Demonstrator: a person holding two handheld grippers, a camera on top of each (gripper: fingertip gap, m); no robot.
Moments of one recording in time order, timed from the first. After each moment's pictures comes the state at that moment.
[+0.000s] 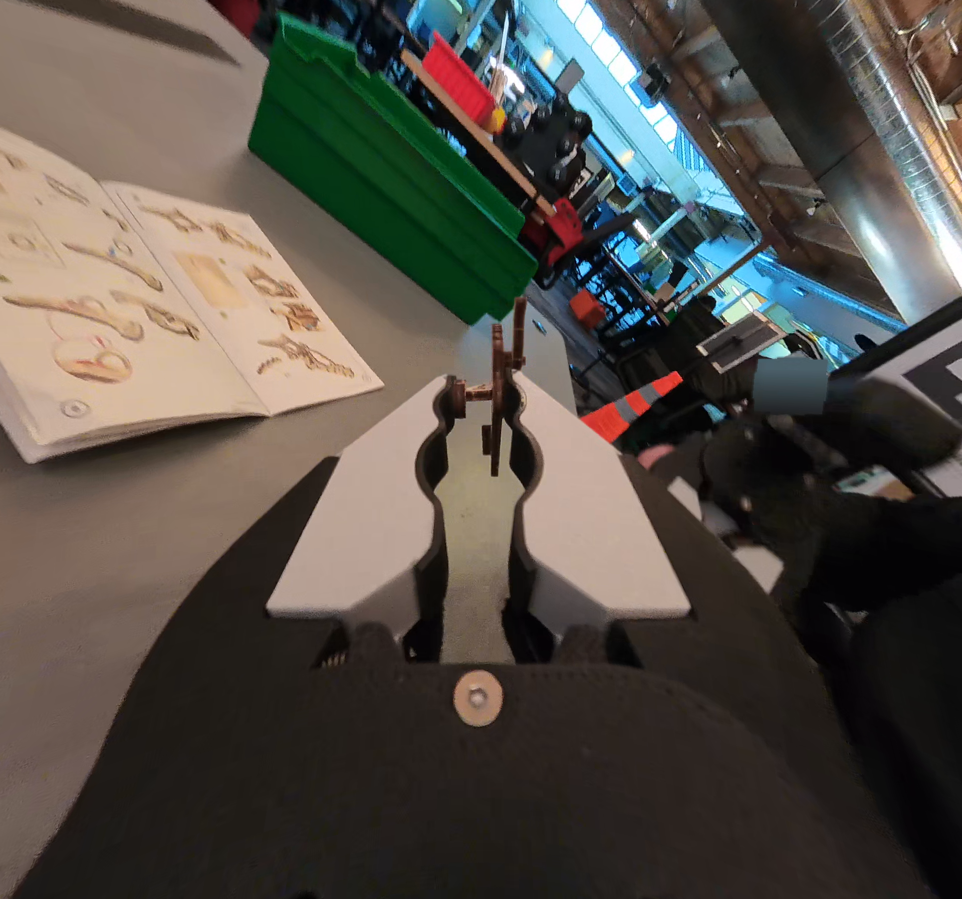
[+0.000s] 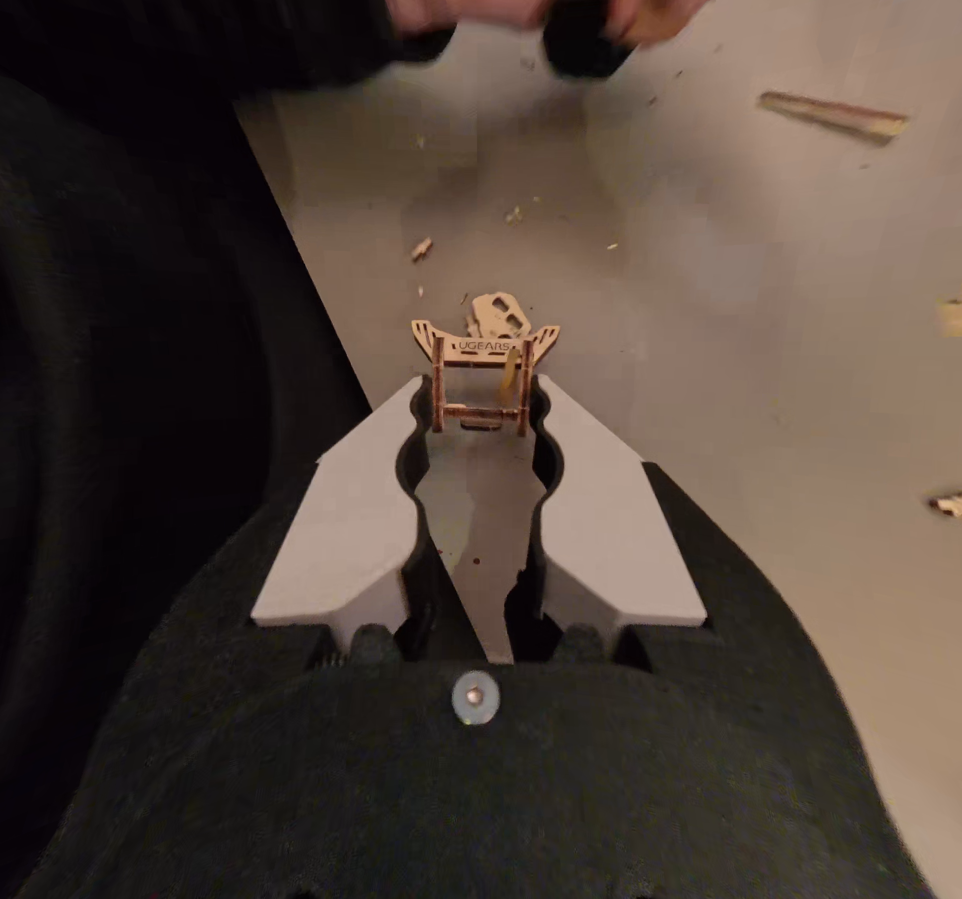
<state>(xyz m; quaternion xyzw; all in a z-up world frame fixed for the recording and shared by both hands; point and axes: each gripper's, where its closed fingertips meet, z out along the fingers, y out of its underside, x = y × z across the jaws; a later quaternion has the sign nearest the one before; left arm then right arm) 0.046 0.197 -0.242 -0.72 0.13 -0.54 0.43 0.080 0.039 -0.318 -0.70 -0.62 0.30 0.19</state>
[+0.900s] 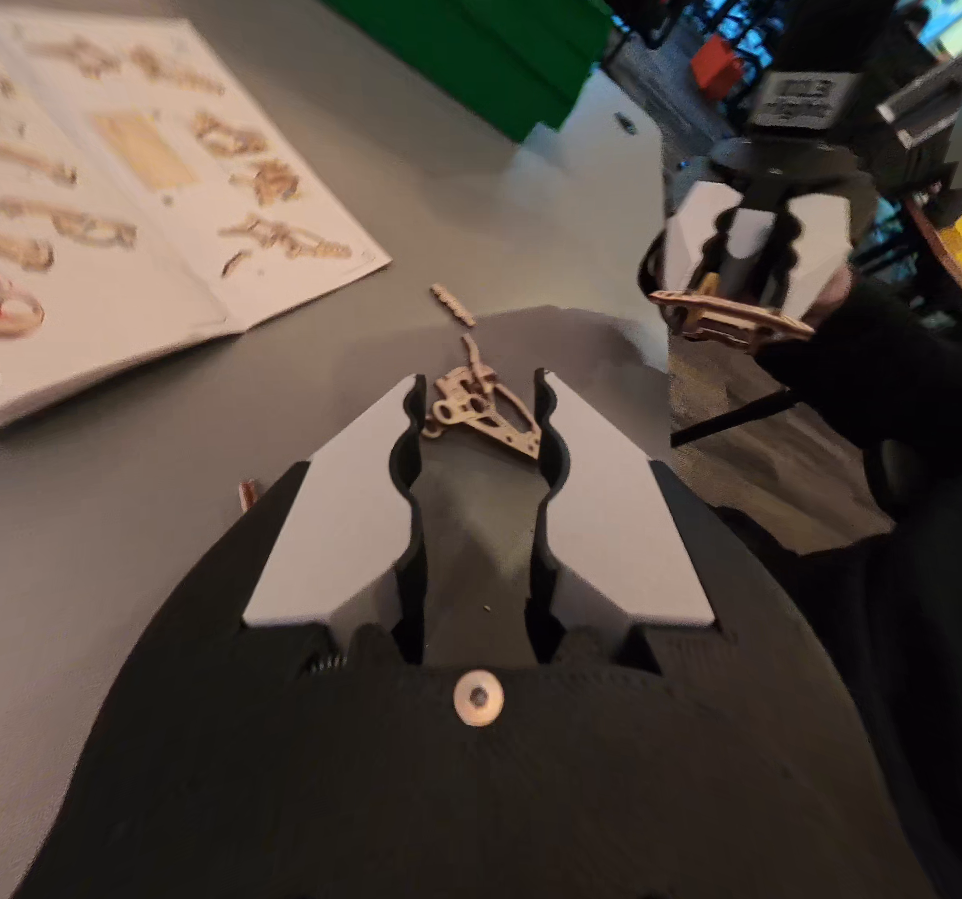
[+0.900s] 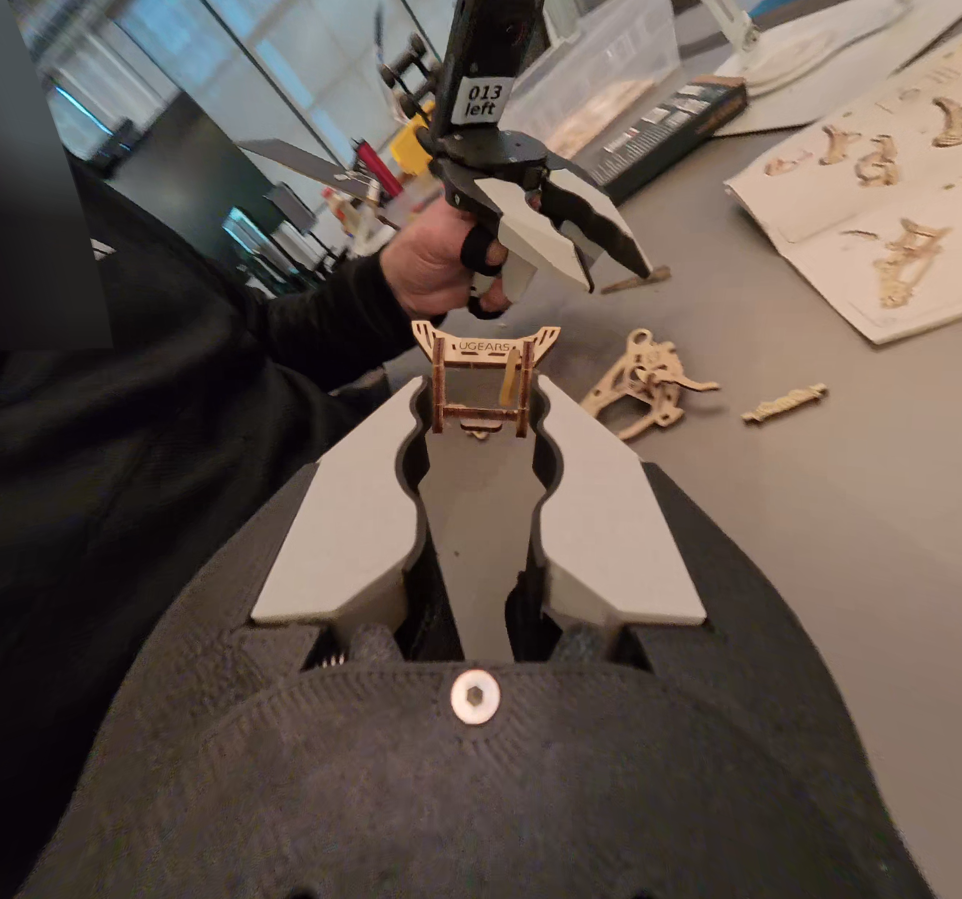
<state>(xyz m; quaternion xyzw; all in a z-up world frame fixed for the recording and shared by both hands) 0.070 0.171 -0.285 -0.81 0.26 -0.41 0.33 0.146 0.115 -0.243 -0.64 -0.39 0.61 0.25</state>
